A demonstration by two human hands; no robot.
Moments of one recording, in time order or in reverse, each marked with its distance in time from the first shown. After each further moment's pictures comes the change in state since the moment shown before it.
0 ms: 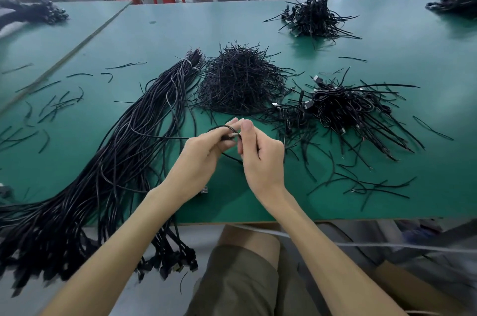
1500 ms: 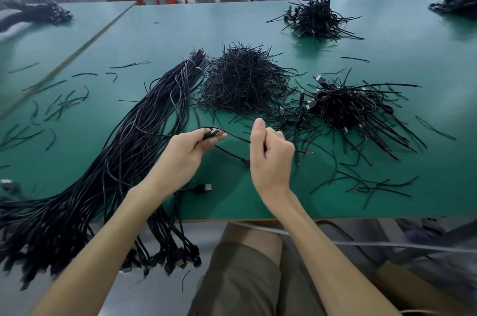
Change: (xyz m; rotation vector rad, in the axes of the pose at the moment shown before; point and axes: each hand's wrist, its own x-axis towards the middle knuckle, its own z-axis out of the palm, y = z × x) left_hand -0.006 -0.020 -0.031 0.061 -0.062 -0.245; right_hand -0.001 0.004 0.002 -0.183 0.198 -0.067
